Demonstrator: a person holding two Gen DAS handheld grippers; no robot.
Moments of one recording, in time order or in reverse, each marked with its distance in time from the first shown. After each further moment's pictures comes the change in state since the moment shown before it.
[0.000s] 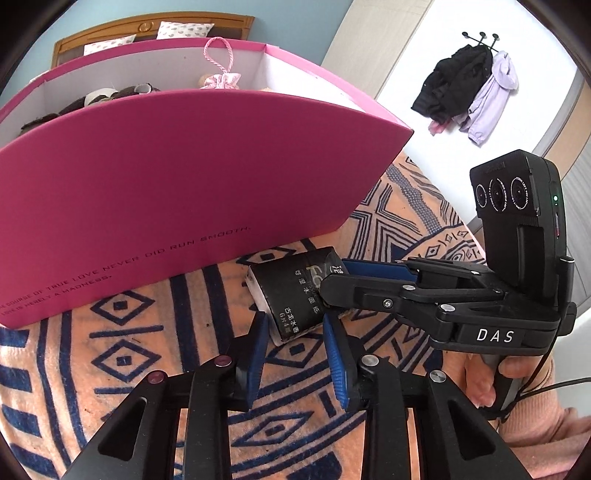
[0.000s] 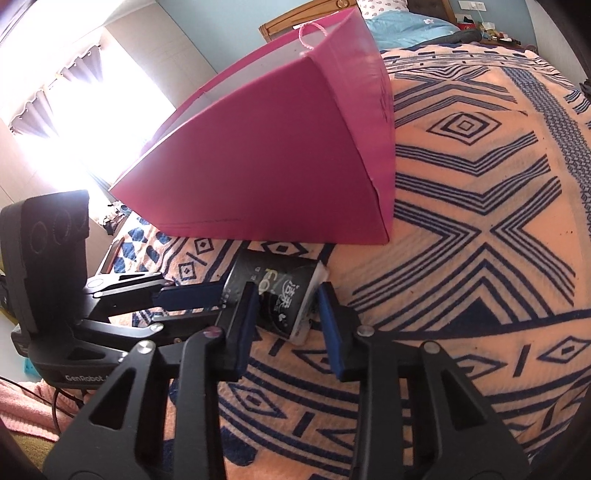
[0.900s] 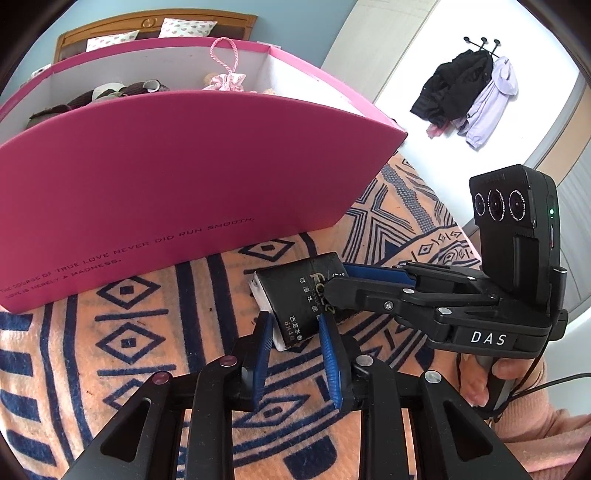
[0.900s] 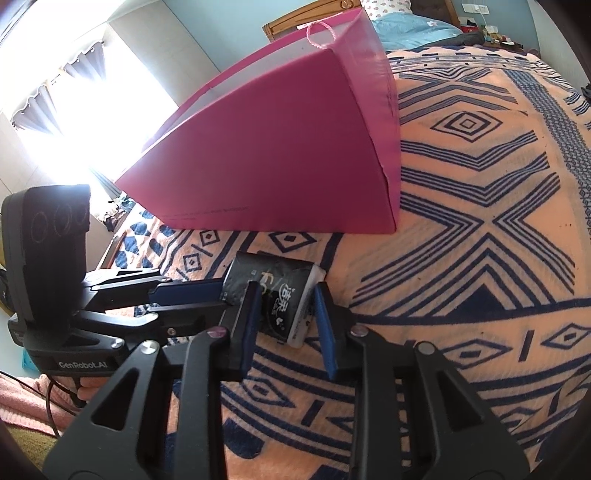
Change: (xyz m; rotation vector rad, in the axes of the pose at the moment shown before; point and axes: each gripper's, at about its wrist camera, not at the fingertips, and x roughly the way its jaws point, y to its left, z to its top) left arm -0.010 0.001 -0.004 -0.020 0.000 -0.021; right arm -0.006 0.005 -0.008 -0.004 -0.003 0.006
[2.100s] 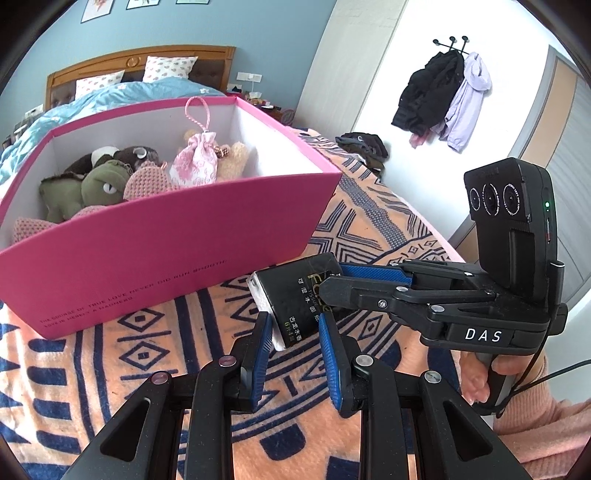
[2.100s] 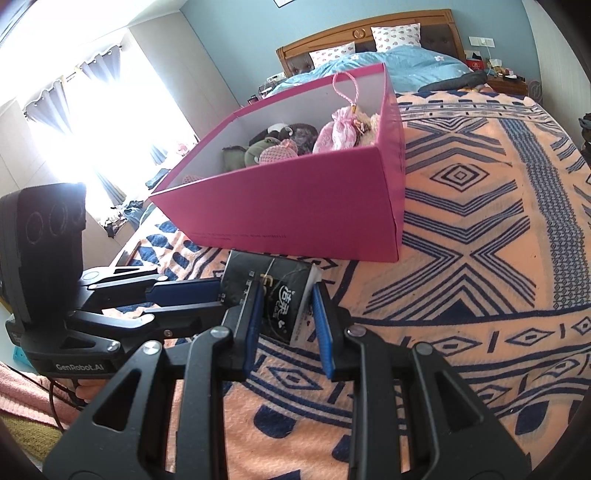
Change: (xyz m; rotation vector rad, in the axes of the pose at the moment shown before) left arm -0.039 -0.038 0.005 0.107 -0.105 0.025; right arm -0.040 0.035 -0.001 -0.080 -0.101 -0.028
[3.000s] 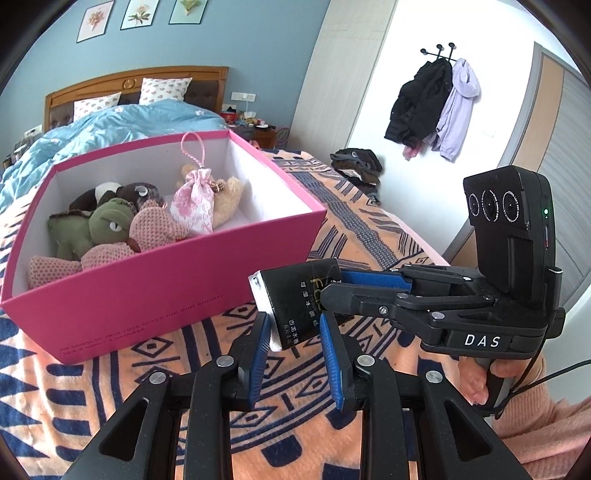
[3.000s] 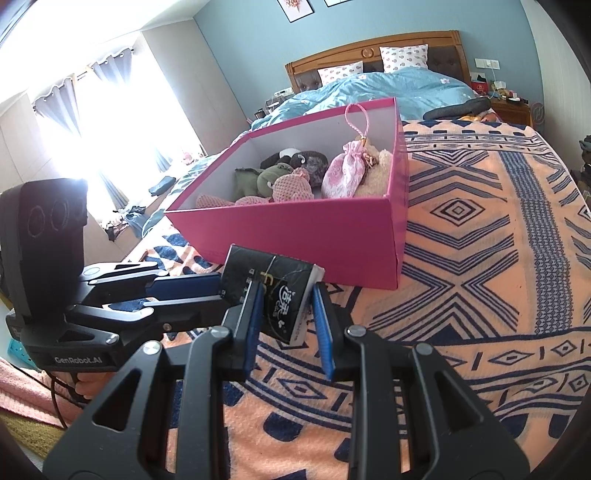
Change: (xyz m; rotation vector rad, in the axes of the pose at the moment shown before) left arm -0.023 -0.009 0.013 0.043 -0.070 0.006; right arm -0.021 0.012 0.012 -0.050 -0.058 -0.001
